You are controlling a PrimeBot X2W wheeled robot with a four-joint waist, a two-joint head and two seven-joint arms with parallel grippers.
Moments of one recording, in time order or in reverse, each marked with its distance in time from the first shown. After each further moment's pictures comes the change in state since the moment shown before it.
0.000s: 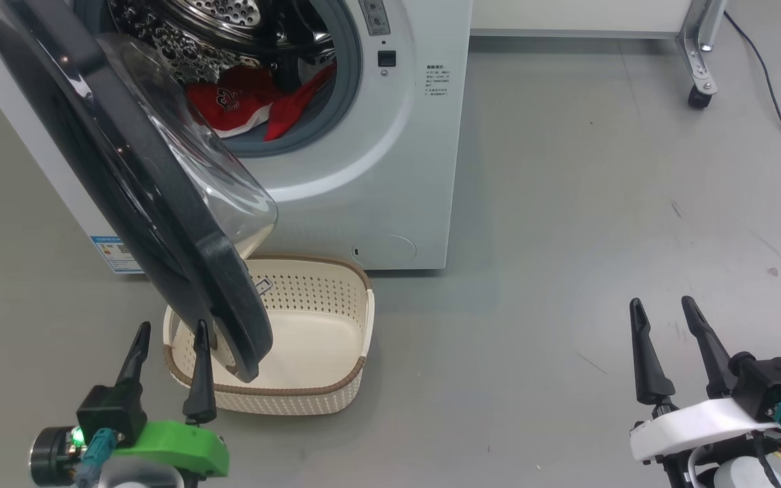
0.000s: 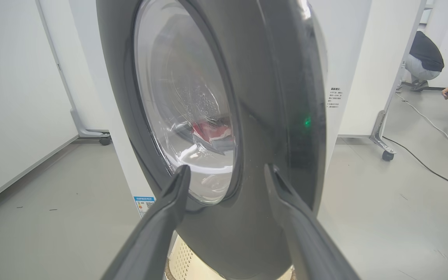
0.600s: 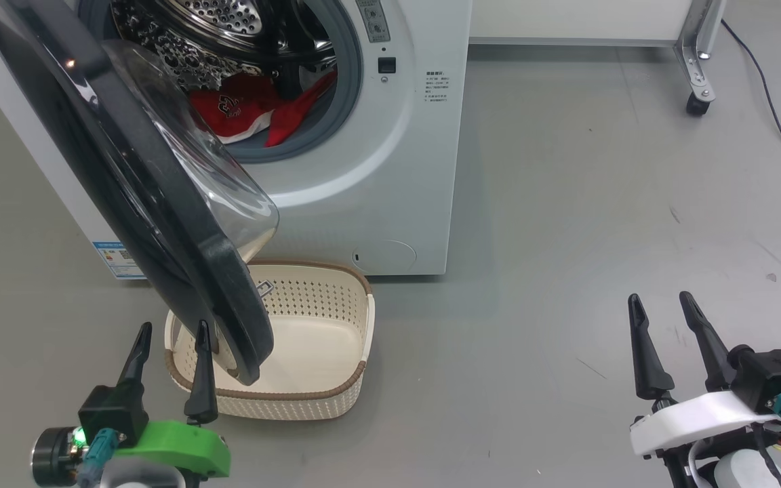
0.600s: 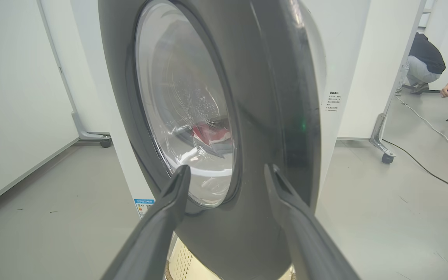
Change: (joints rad) left arm 0.000 0.003 -0.009 0.000 -0.008 0.009 0.000; right arm -0.032 -0.033 0.039 0.018 0.036 -0.024 0.000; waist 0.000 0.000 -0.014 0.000
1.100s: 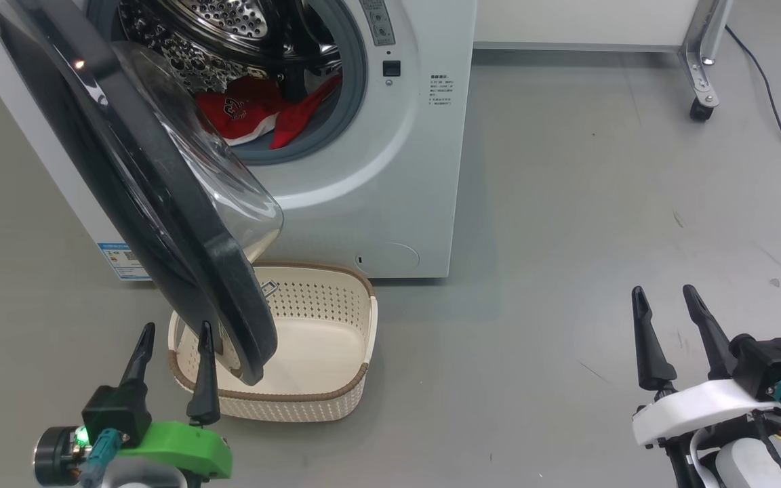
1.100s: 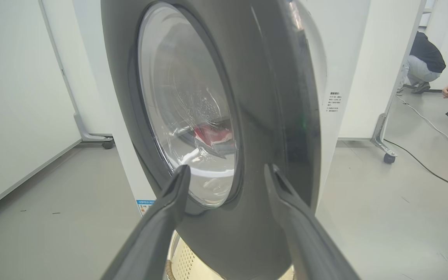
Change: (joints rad) left arm 0.000 0.006 -0.012 0.000 0.000 0.008 0.000; right arm -0.041 -0.025 0.027 0.036 0.051 -0.008 0.000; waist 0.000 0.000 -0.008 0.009
